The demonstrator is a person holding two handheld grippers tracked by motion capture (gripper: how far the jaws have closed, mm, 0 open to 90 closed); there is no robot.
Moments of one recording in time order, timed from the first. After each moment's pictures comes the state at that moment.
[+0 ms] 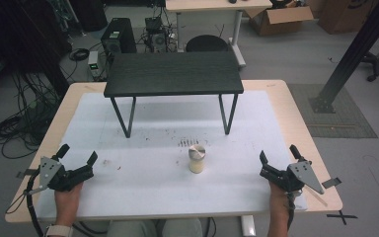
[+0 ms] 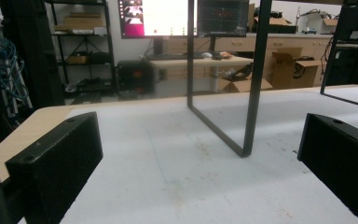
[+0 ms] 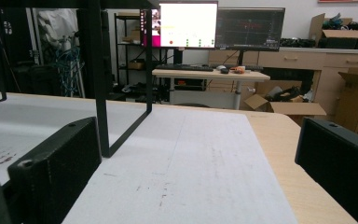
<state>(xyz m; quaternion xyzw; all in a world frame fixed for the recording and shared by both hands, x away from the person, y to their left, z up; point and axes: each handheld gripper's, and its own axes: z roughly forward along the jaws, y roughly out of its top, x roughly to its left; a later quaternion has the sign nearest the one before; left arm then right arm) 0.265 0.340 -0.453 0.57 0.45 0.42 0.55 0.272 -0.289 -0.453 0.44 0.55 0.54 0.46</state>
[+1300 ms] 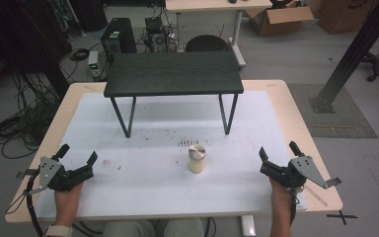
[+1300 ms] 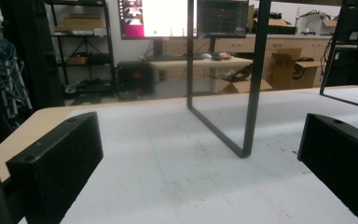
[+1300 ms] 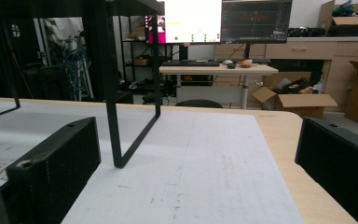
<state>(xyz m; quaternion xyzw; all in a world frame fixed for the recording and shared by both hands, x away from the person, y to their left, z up) 0.265 0.340 -0.453 0.57 0.44 0.42 0.55 0.273 -0.284 -0.430 0.45 0.55 0.55 0.43</state>
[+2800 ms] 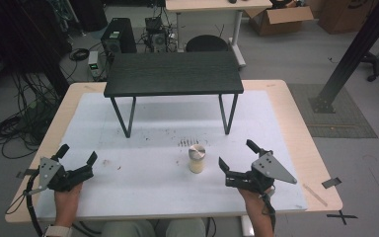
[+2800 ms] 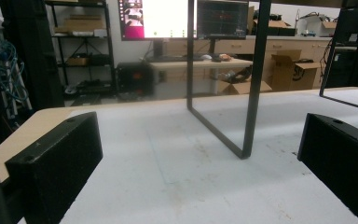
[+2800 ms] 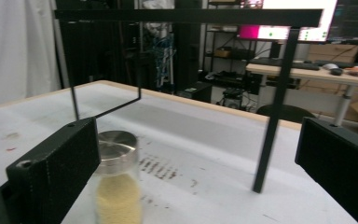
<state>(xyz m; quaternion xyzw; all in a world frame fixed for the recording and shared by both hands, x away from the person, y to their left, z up) 0.264 0.341 -0.454 0.56 0.44 0.42 0.55 0.251 -0.188 -0.387 0.34 0.65 0.59 0.33</state>
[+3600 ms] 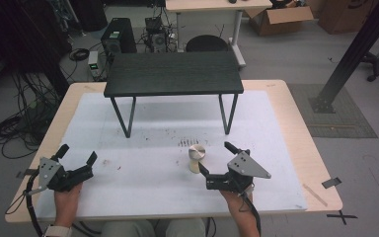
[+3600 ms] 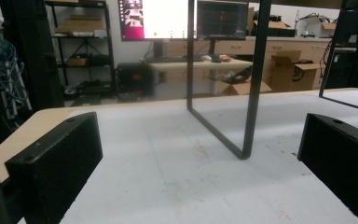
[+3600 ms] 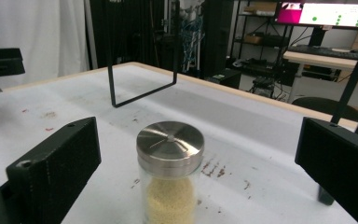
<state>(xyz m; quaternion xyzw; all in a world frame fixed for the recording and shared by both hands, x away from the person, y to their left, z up) 0.264 0.341 -0.454 0.56 0.44 0.42 0.56 0.260 -0.145 -0.398 0.31 0.69 0.58 0.29</state>
